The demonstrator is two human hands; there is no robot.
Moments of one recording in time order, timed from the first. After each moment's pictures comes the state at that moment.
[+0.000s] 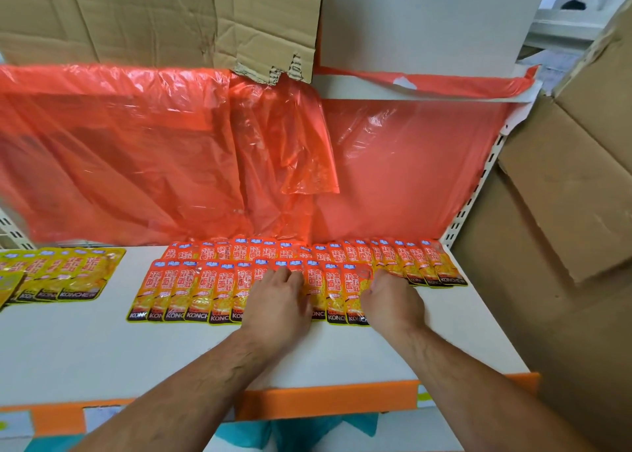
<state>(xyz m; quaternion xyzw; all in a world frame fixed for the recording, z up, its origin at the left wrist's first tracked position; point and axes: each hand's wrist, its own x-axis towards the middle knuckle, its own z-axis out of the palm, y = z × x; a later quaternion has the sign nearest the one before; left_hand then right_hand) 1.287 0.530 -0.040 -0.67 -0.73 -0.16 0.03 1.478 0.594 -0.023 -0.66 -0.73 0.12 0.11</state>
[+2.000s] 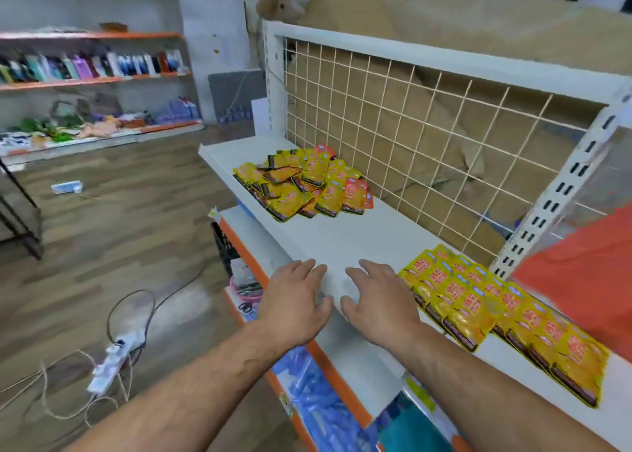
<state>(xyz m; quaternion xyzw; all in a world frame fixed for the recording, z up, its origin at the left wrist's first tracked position) 0.756 0.127 -0.041 -0.31 -0.93 -0.17 0.10 0.820 0.289 -0.011 -0.08 -0.99 0.09 0.01</state>
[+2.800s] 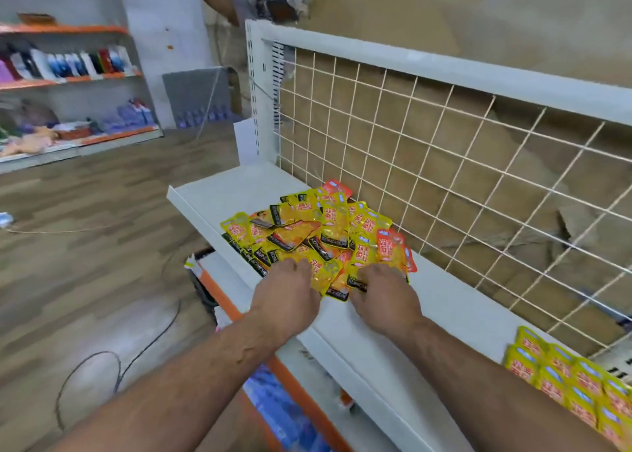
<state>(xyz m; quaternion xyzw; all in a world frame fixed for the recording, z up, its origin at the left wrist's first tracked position) 0.494 0.130 -0.019 -0.29 -0.95 -0.12 -0.01 0.568 0.299 -0.027 -0.20 -0.97 0.12 0.01</state>
